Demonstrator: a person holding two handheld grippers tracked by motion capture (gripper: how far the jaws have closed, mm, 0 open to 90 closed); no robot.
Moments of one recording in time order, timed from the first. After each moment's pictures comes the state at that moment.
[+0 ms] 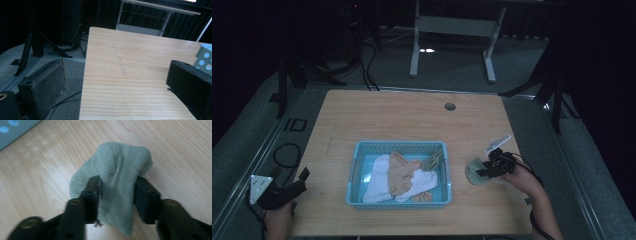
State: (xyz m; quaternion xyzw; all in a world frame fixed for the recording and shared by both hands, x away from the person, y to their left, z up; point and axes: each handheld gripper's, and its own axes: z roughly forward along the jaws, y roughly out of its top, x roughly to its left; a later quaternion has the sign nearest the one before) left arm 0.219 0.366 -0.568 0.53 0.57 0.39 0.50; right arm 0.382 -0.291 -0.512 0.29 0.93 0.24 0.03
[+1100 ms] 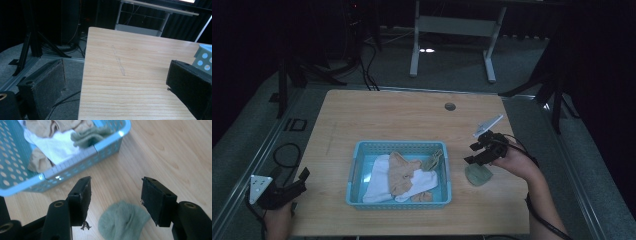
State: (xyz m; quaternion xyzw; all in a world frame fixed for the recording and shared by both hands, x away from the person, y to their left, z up) left arm 0.219 0.367 -0.568 0.53 0.57 0.38 0.50; right arm 0.381 -0.235 -0.426 0.22 0.94 0.26 0.05
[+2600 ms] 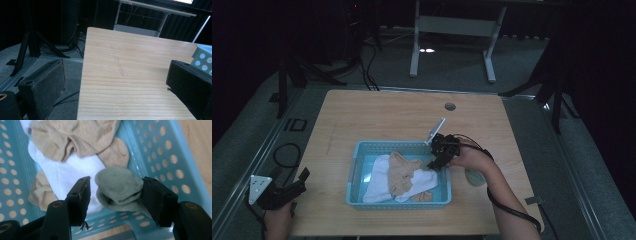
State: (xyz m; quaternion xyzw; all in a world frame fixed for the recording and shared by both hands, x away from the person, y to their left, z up) left arm 0.218 0.368 -0.568 0.53 0.57 0.38 0.51; right arm 0.398 -0.111 -0.469 0.12 0.97 0.20 0.01
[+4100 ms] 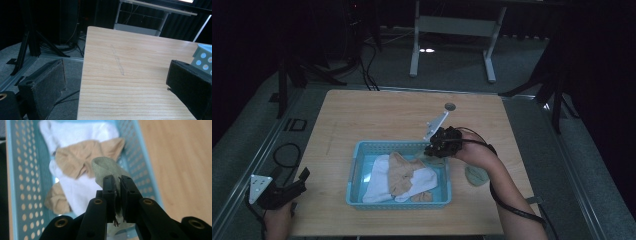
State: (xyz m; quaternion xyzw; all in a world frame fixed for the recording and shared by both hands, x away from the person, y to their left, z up) left arm 0.219 0.367 -0.568 0.53 0.57 0.38 0.50; right arm 0.370 -0.106 -0.398 0.06 0.96 0.25 0.08
